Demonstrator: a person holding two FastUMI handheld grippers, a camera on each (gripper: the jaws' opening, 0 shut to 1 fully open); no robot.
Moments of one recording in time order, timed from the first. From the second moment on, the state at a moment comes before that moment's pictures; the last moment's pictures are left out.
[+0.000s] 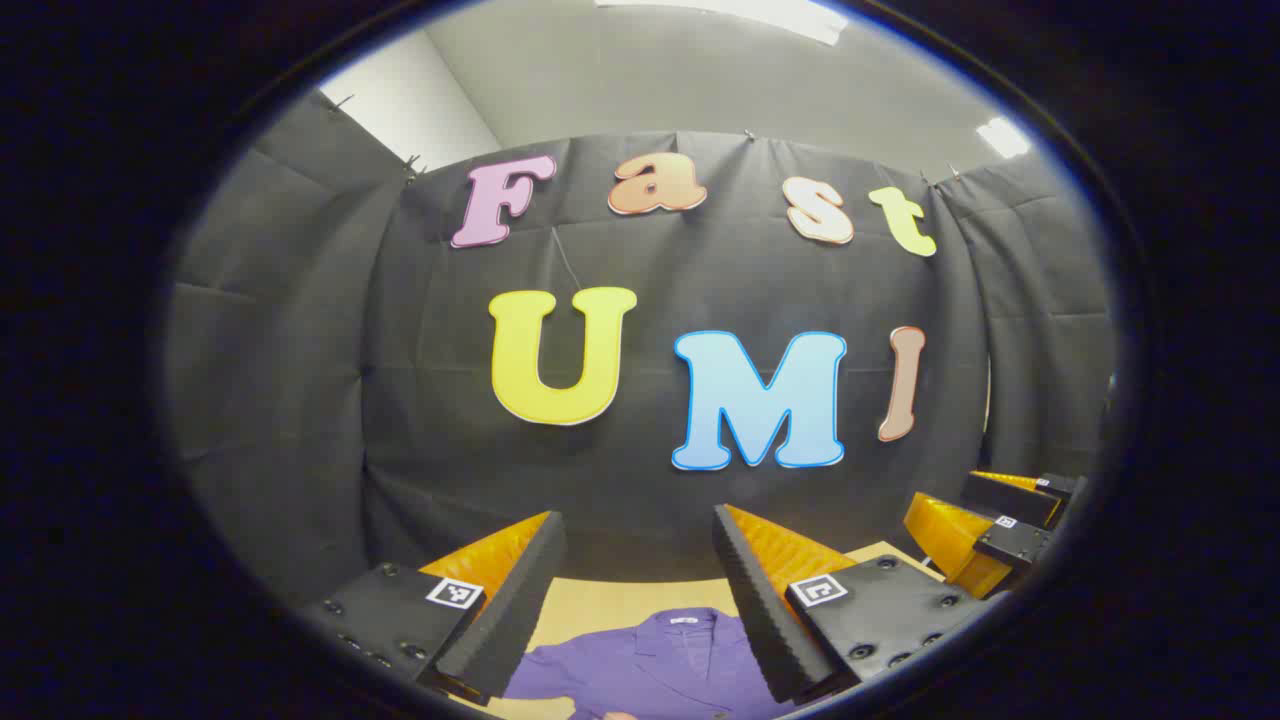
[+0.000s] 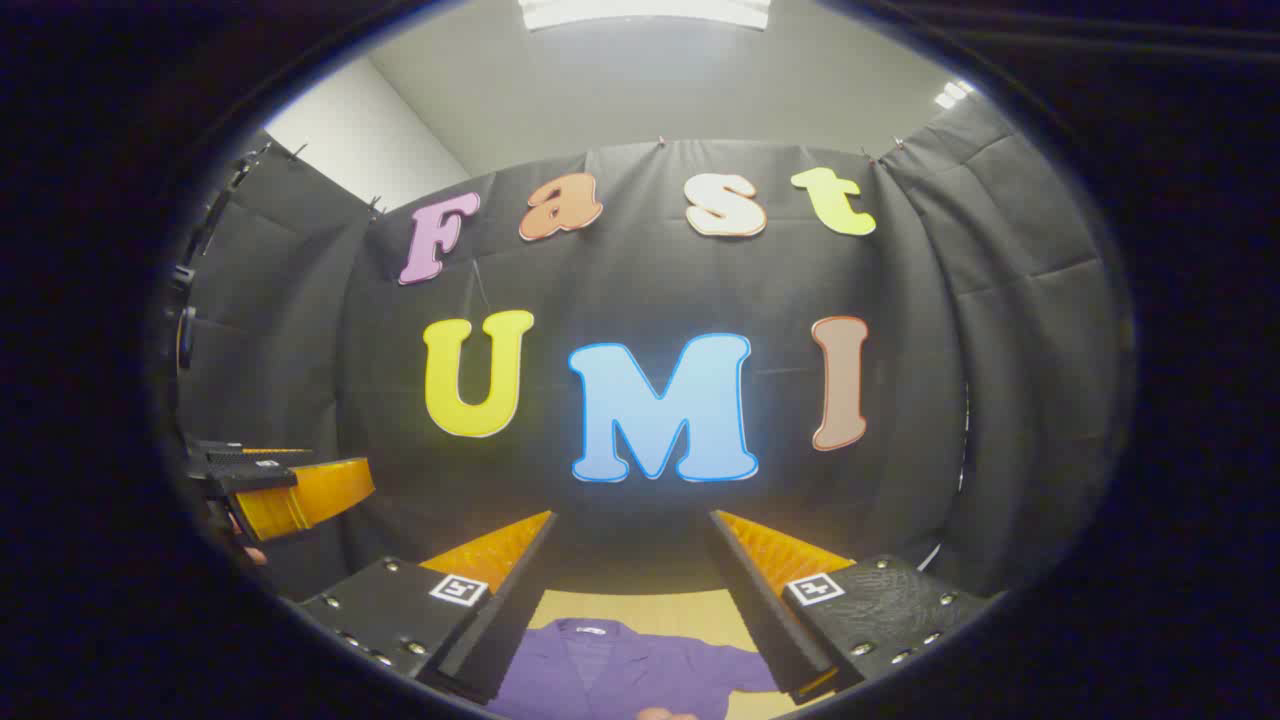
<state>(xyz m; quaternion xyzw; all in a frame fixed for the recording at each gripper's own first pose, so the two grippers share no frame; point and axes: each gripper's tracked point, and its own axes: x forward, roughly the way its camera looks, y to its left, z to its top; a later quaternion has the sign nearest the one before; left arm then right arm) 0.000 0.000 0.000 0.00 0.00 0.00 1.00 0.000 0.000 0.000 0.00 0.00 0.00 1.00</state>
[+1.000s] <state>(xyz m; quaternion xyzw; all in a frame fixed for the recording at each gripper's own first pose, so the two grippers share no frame) 0.004 -0.013 -0.009 0.00 0.02 -0.02 1.00 0.015 -0.021 -0.034 0.02 0.04 -0.01 1.00</state>
